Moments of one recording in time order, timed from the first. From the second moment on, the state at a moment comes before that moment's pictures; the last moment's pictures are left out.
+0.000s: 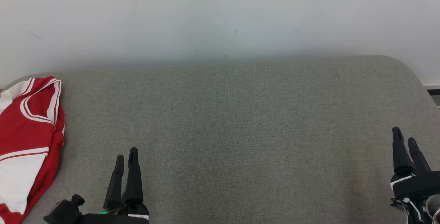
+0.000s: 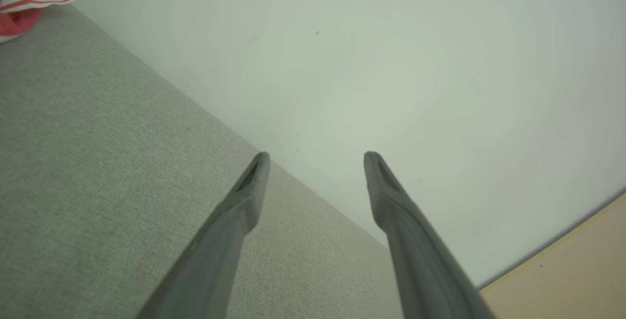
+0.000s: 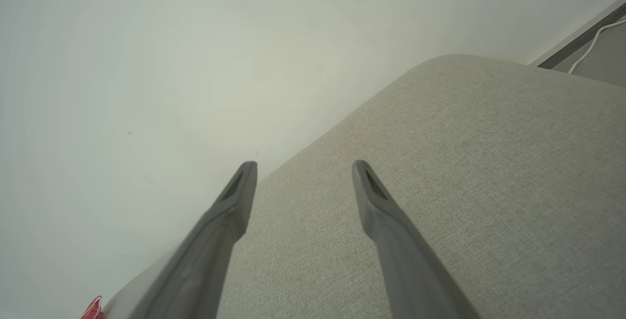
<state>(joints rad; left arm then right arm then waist) -0.15 0.05 -0.17 0.06 -0.87 -0.08 -0.26 -0.14 -0.18 -0.12 0.05 0.72 0.13 0.11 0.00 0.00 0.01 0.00</state>
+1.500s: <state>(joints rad) -0.20 0.13 -0.18 0.12 -0.24 0.09 -0.25 -0.12 -0.19 0.16 0.09 0.30 0.13 -0.13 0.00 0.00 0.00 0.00</state>
